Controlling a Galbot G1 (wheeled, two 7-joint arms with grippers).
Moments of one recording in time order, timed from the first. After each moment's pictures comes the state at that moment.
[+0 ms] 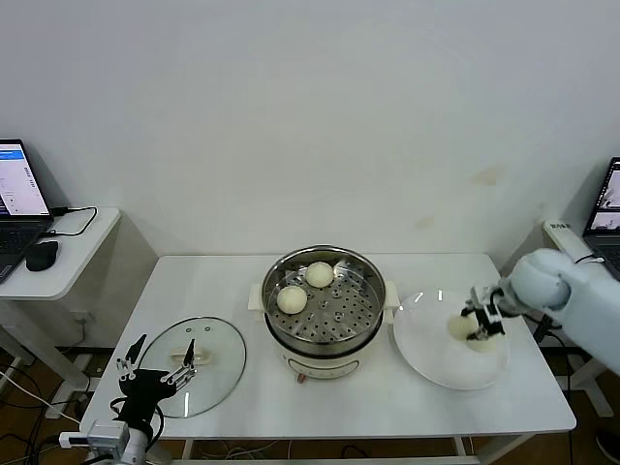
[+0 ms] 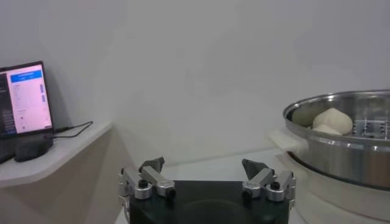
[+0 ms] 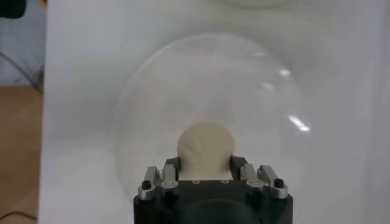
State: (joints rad) left arm 1.71 -1.23 -0.65 -2.24 -0.18 0.21 -0.11; right arm 0.10 0.49 -0.77 1.50 -0.05 -0.28 -1.07
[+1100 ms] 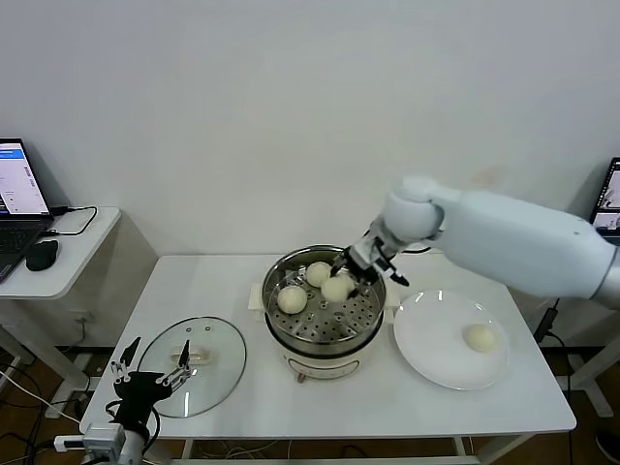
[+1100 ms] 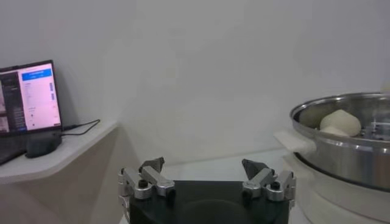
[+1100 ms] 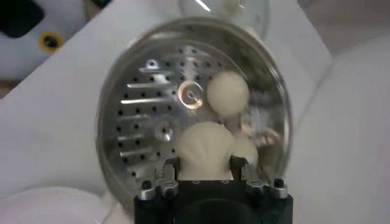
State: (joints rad) left arm 1.71 -1.26 -0.67 -2.24 -0.18 0.20 -0.11; right arm 0.50 0.96 -1.21 1.51 0.04 0.08 -1.03
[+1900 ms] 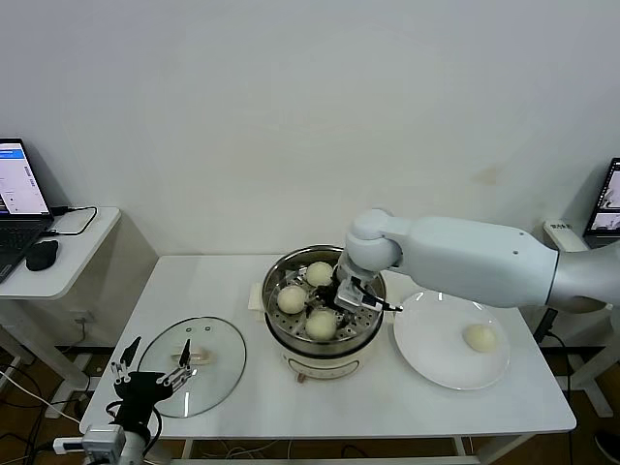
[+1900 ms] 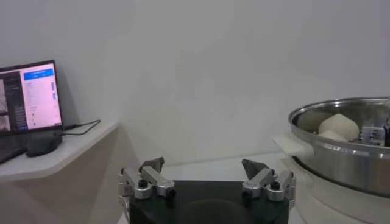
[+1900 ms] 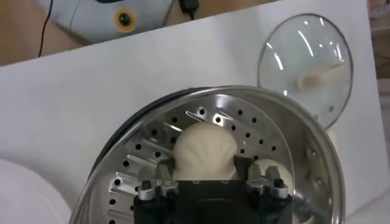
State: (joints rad) left arm 1.72 -1.27 -0.66 -2.26 -0.18 0.20 -0.12; right arm 0.48 1.04 -1.27 1.50 -0.12 0.33 -1.00
